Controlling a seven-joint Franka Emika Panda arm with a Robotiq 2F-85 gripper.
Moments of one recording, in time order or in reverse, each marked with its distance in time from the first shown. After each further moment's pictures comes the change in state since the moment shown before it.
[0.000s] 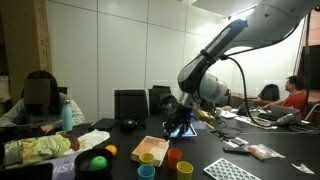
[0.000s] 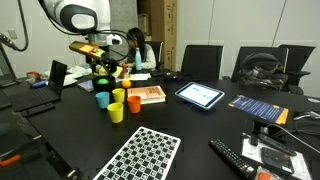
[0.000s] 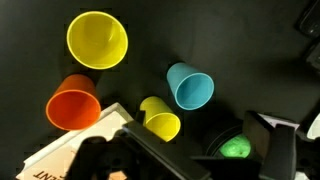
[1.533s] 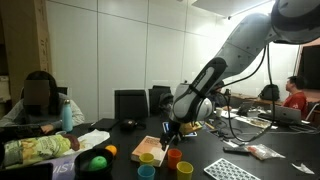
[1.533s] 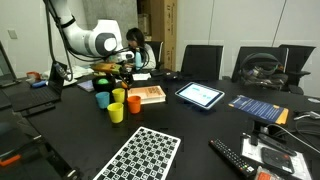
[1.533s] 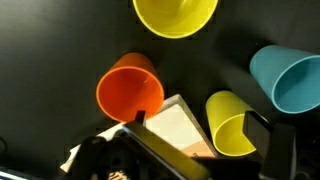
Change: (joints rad) arm 0.048 0.324 -0.117 0.227 -0.546 0.136 0.415
